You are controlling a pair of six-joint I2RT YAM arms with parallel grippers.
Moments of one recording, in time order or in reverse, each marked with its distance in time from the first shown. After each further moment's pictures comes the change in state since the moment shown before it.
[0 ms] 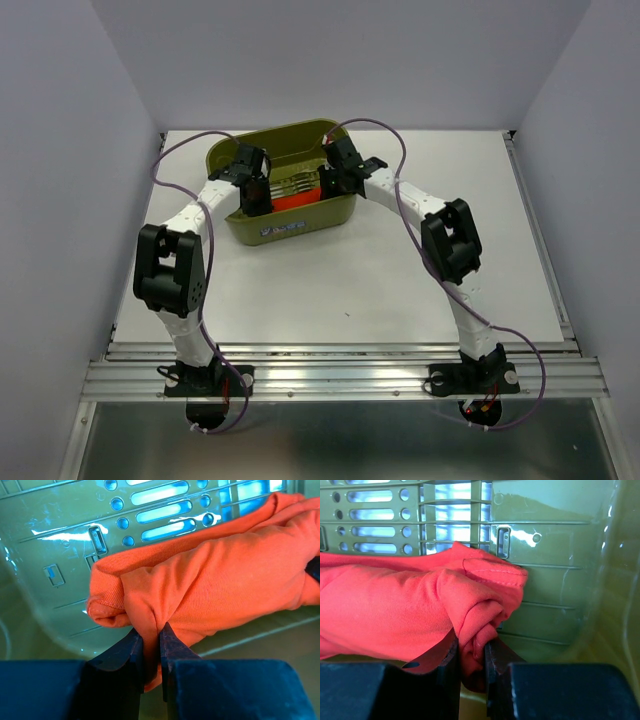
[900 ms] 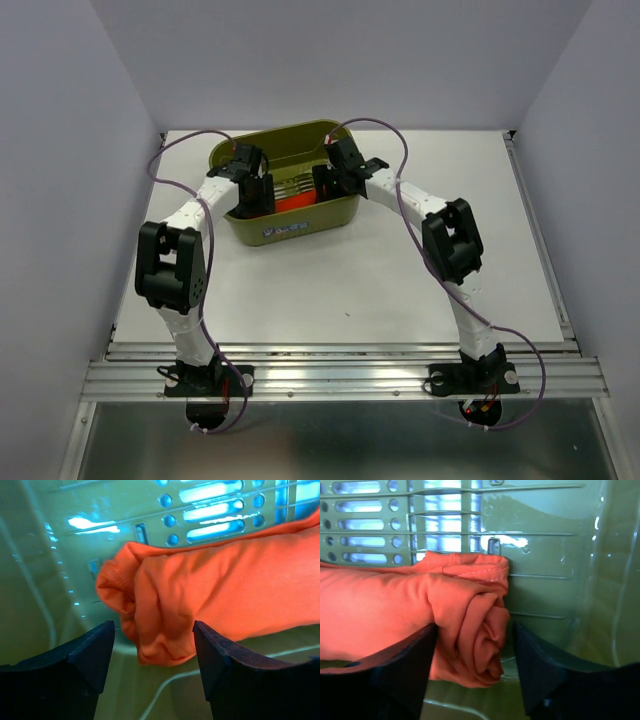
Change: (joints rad) left arm 0.008 0.035 0.015 -0.050 -0.079 0.024; right arm -0.007 0.001 -0.020 0.024 0.032 -0.011
